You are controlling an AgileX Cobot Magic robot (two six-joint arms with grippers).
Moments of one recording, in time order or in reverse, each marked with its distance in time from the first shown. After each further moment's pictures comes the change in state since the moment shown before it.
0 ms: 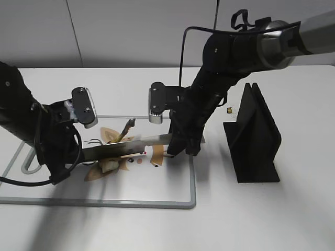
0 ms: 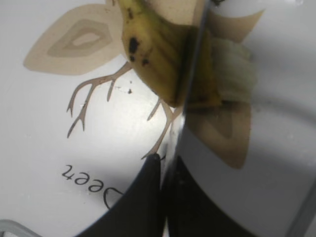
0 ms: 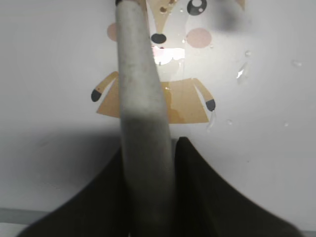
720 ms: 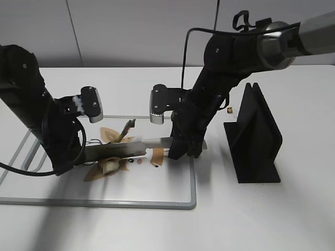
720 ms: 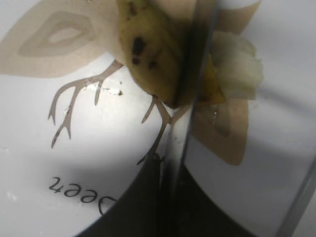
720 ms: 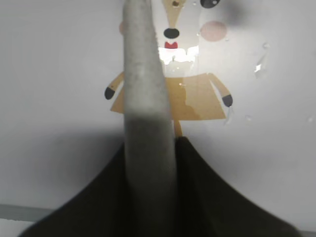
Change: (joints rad) left arm 0.012 0.092 -0.162 0.018 0.242 0.001; right arm -0.003 0.008 -0.005 0.012 0.070 0.020
